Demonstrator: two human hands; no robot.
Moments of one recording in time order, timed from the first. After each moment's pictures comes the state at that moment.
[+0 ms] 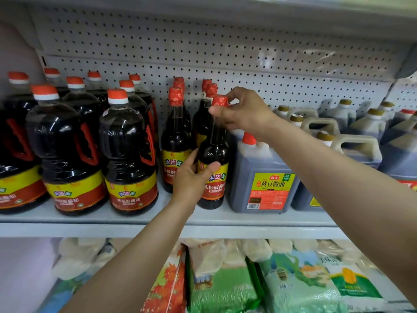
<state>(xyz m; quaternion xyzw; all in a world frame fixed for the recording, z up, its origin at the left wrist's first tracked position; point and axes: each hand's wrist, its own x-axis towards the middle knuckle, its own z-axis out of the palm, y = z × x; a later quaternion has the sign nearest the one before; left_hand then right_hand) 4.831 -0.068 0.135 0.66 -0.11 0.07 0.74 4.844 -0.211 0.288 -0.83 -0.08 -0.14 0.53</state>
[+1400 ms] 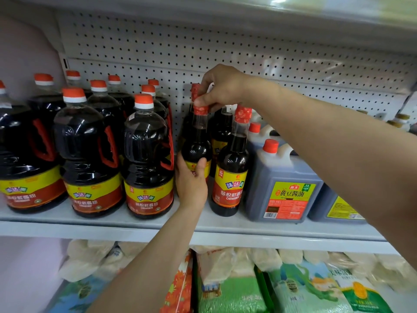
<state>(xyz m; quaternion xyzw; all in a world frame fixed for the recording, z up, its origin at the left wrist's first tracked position) 4.855 -0.042 0.125 0.73 0.01 0.21 0.66 4.882 -0.130 0.357 -0.95 -0.15 -0.08 0.27</state>
